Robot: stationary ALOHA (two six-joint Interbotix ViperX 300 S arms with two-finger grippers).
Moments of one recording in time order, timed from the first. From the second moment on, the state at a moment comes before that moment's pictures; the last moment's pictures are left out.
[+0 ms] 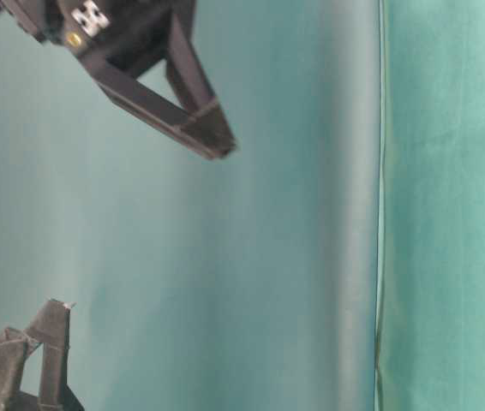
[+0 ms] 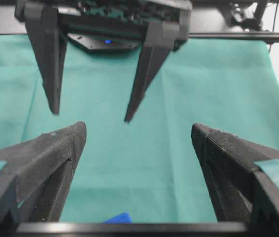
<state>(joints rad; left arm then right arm) -0.06 -0.49 0.69 0.00 0.03 -0.03 0.08 -0.30 0.59 -0.58 0.36 0.75</state>
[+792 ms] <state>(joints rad) -0.06 -0.50 0.69 0.00 0.03 -0.02 0.08 -0.50 0.71 -0.67 0.28 0.75</state>
